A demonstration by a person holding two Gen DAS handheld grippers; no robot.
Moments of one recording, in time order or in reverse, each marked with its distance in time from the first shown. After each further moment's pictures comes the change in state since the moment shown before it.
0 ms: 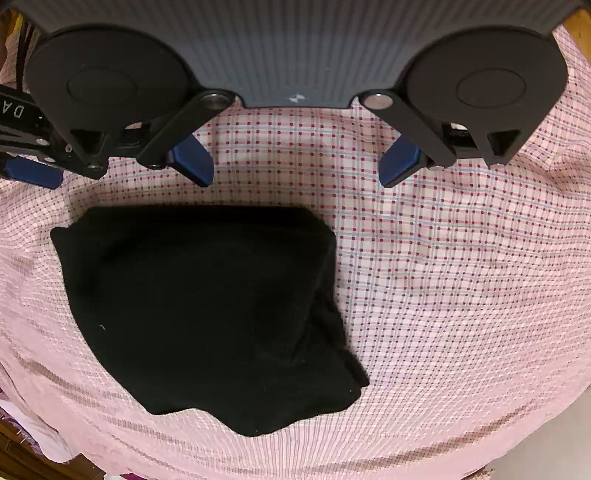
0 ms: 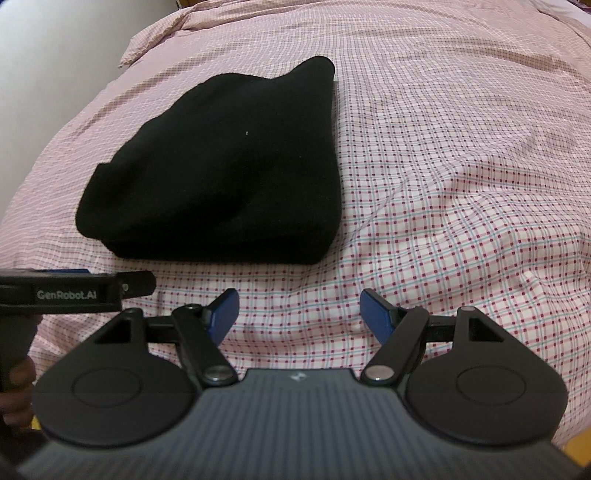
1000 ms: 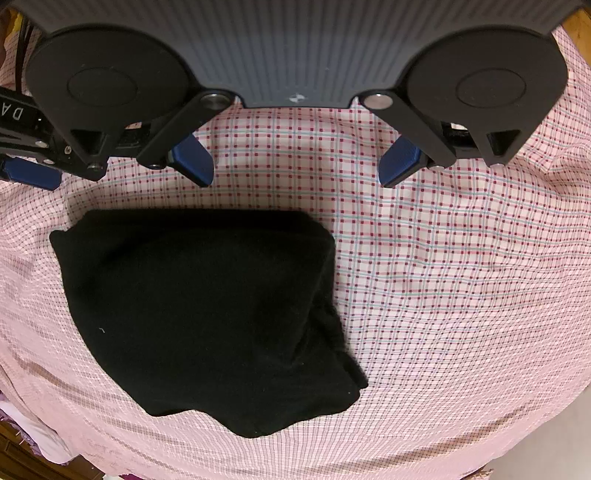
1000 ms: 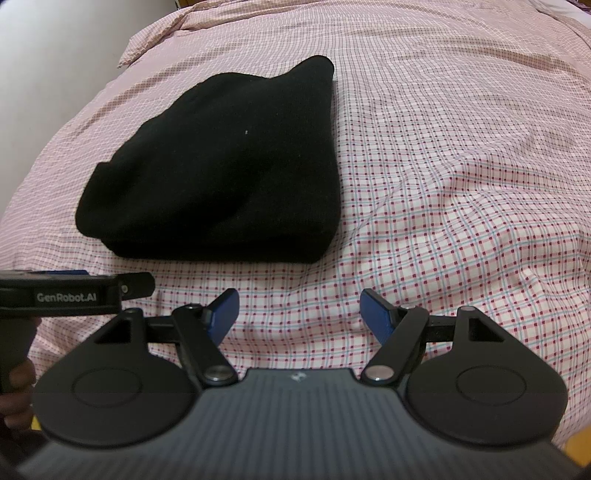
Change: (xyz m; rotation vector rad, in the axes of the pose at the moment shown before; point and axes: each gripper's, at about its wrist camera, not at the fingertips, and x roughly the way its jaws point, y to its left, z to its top) left arm -0.005 -0.001 -0.005 0.001 0.000 0.002; right arm -0.001 0.000 -0.001 -0.001 0.000 0.000
